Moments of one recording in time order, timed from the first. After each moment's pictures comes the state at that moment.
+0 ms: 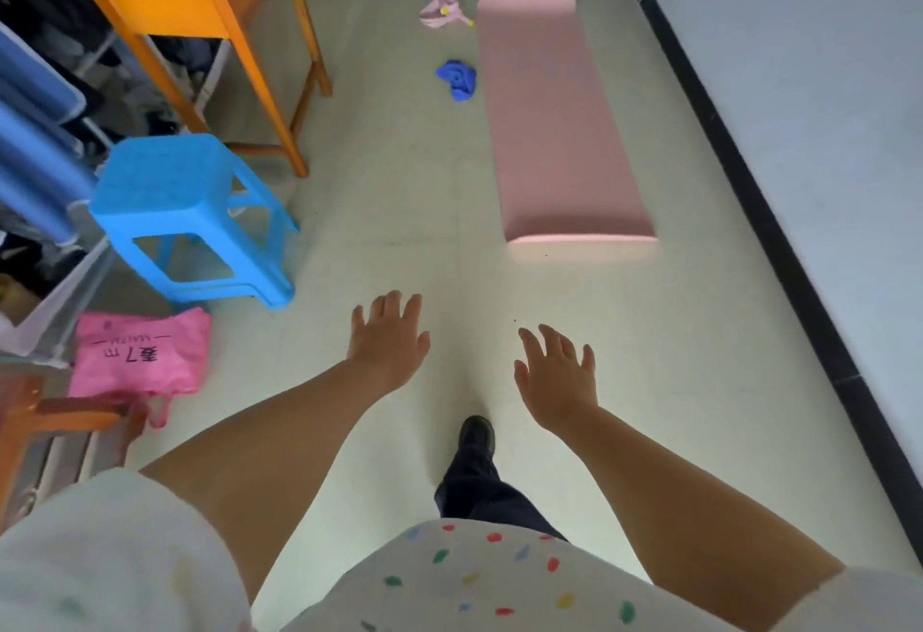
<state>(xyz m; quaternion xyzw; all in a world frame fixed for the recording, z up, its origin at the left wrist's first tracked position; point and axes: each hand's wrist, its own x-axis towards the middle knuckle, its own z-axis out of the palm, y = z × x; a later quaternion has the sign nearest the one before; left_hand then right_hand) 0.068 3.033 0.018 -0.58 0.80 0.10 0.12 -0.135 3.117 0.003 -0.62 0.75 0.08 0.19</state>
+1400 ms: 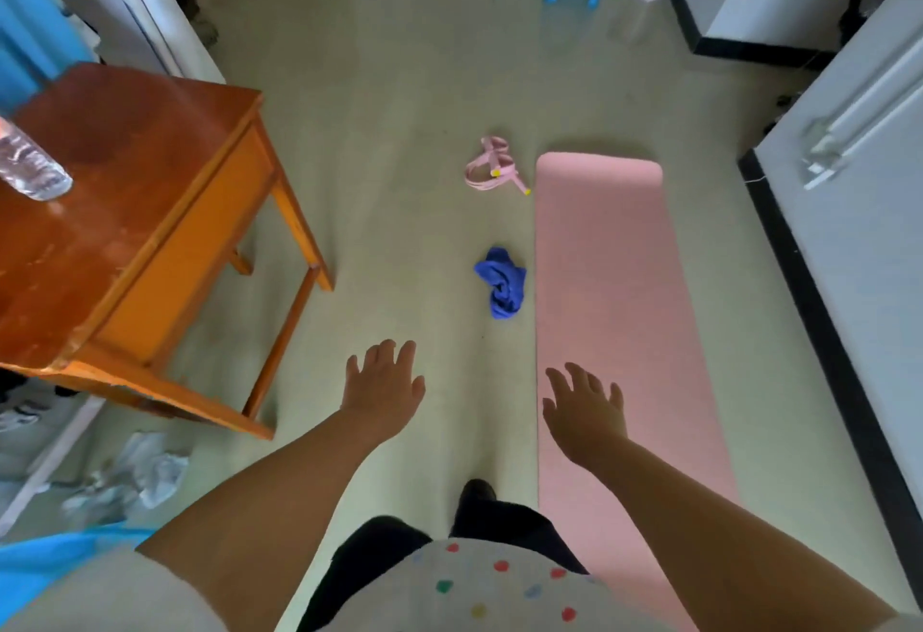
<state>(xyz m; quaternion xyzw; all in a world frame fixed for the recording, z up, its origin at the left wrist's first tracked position) -0.043 2.049 0.020 -0.65 0.74 0.14 0.12 -0.291 2.090 0.022 -0.65 0.72 0.15 0.18</state>
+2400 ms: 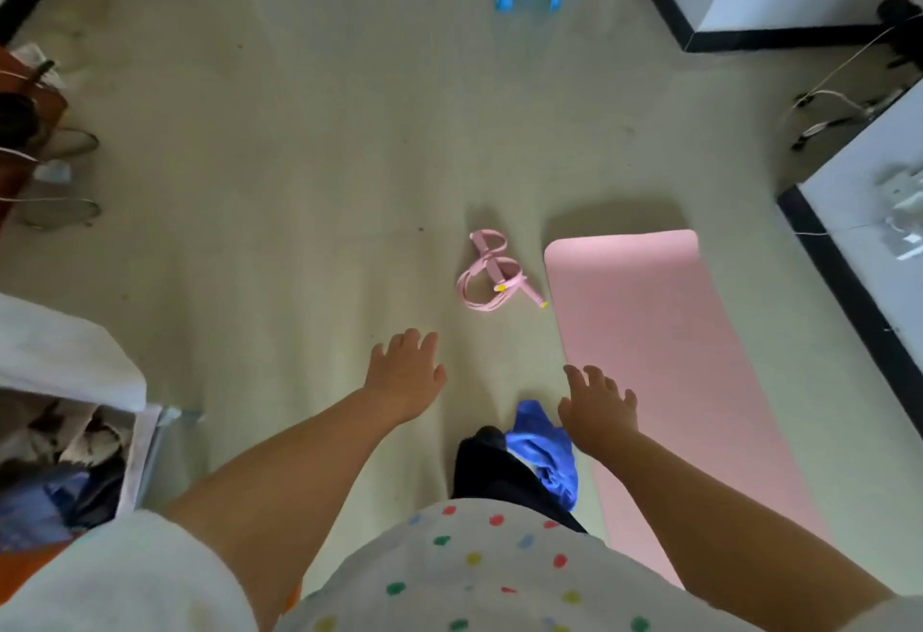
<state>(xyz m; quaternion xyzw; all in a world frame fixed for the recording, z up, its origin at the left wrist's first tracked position) -0.064 1.309 0.014 -0.54 0.81 0.18 0.17 -0.291 1.409 -0.007 -0.53 0.80 0.15 0.25</state>
